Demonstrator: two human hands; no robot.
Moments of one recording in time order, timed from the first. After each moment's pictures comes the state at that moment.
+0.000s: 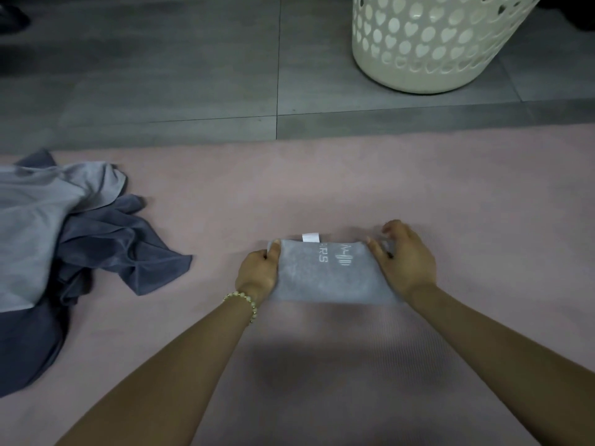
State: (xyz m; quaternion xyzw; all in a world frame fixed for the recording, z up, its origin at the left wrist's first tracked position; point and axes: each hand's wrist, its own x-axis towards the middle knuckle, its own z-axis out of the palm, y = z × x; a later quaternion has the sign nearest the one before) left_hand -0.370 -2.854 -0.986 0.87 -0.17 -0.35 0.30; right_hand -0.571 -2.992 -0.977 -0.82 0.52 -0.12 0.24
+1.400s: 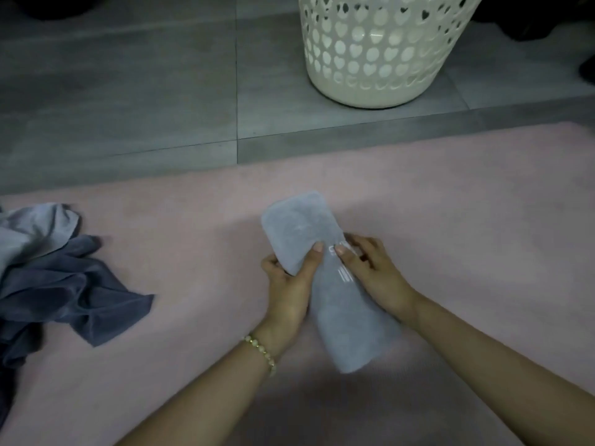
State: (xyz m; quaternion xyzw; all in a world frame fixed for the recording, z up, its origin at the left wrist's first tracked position) left_hand -0.464 -2.912 -0.936 0.66 -0.07 -0.44 0.60; right_hand -0.578 -2.993 -0.925 -0.67 0.44 -0.14 0.58
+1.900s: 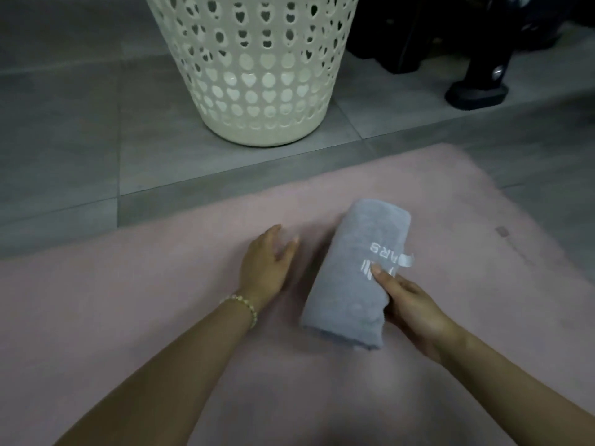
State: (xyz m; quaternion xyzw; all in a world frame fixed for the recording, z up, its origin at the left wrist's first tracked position) left_hand -0.496 -3.091 -0.982 0.75 -0.50 -0.31 0.30; right_hand -0.721 -3.085 -0.922 -0.40 0.54 -0.24 0.70
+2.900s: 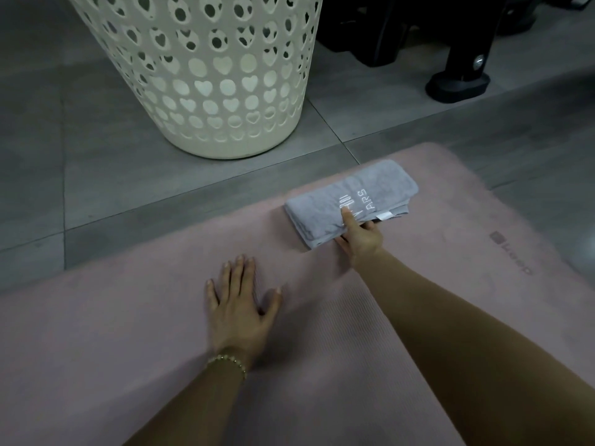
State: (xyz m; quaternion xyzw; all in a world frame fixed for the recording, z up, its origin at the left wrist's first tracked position) left_hand -0.493 -3.091 -1.039 0.80 -0.57 -0.10 0.13; right_hand -0.658 -3.254 -1.004 -0.16 0.60 -0.48 0.62
